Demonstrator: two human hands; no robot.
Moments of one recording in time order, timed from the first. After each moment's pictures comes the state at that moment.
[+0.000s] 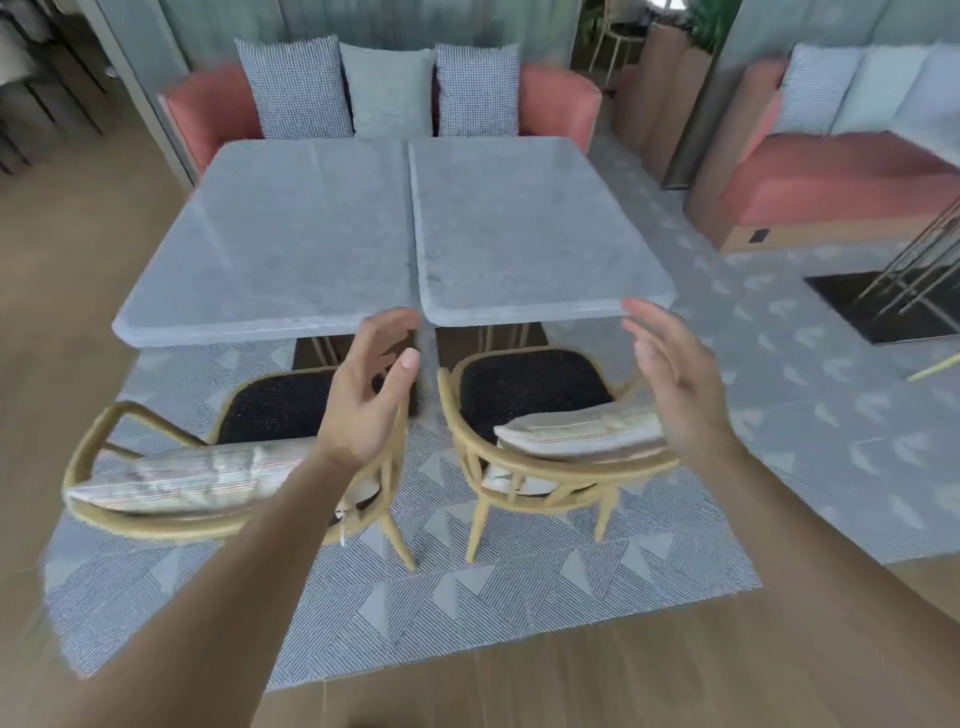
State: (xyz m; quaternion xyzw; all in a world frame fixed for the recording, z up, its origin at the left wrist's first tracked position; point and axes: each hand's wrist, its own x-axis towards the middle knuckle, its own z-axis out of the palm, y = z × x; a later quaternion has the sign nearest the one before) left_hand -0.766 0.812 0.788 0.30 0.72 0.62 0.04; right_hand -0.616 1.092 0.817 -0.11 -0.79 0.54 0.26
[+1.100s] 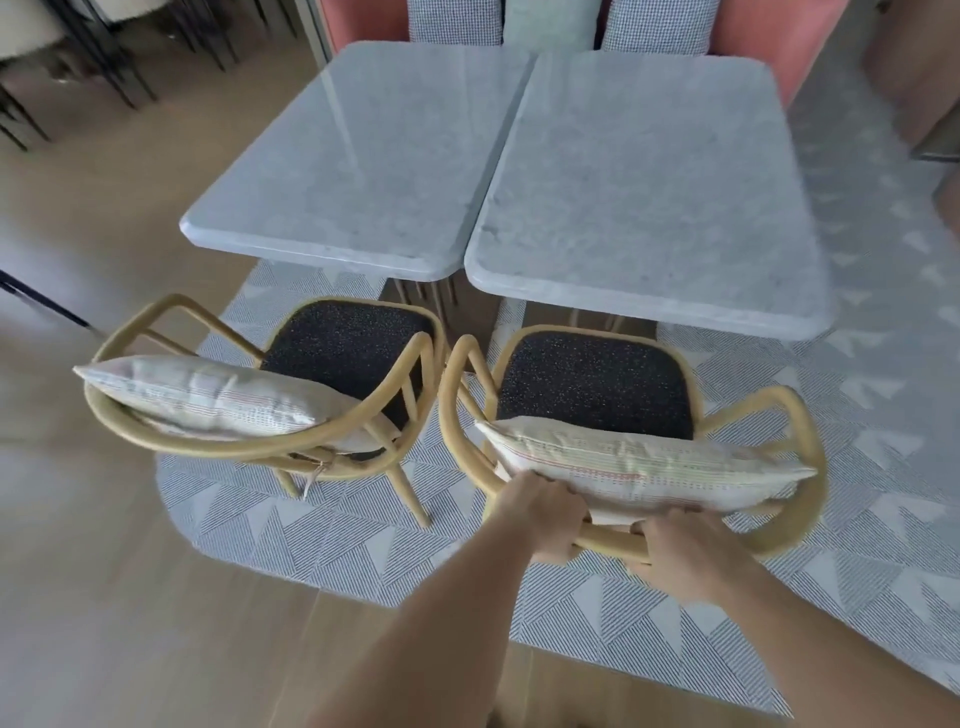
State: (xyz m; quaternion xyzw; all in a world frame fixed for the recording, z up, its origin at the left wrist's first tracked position) left_hand -0.730 1.073 0.584 0.42 0.88 -0.04 0.23; right_hand -0.657 1.270 0.590 0.09 -0.96 -0.02 -0.27
